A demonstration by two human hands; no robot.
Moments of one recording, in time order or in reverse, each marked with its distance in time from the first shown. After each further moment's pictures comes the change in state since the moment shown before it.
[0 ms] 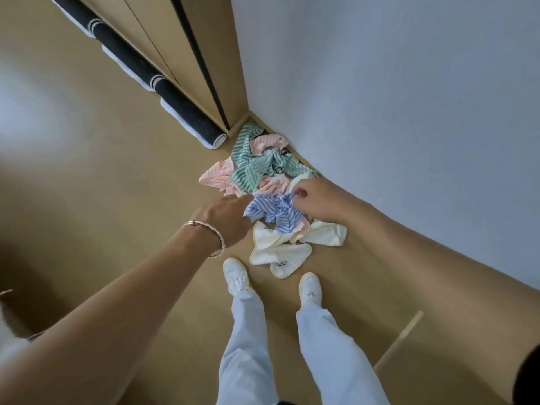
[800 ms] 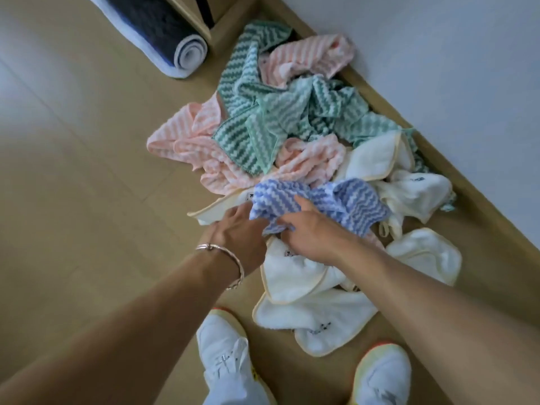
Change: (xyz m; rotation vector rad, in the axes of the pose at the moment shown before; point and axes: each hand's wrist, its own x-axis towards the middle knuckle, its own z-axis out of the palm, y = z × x) left_hand 0.339 -0.128 0.331 -0.019 -0.124 -0.035; right_hand 0.412 0.158 0.302 0.047 -0.201 0.023
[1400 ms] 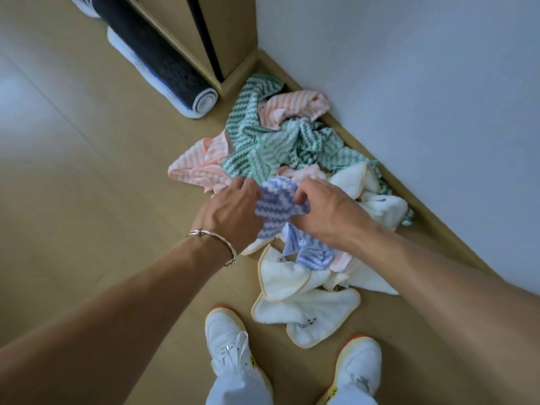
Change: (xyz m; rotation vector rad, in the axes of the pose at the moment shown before) left_hand -0.054 0.021 -0.102 -0.120 0.351 0.027; right_hand -0.109 -0.046 -0.096 -0.072 0.359 -0.205
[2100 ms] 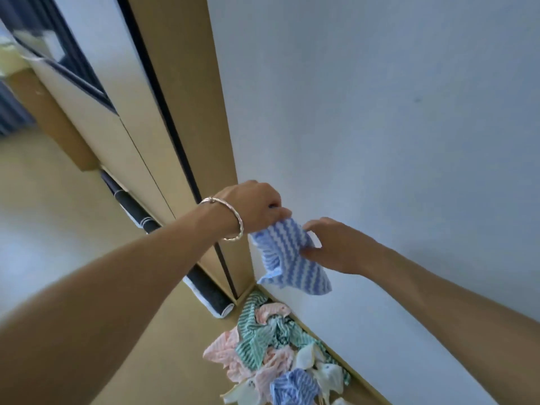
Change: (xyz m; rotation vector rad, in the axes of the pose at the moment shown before) left_hand -0.206 0.279 -0.612 0.274 0.291 0.330; right_hand -0.293 -0.277 -0.495 -0.277 0.281 -0.162
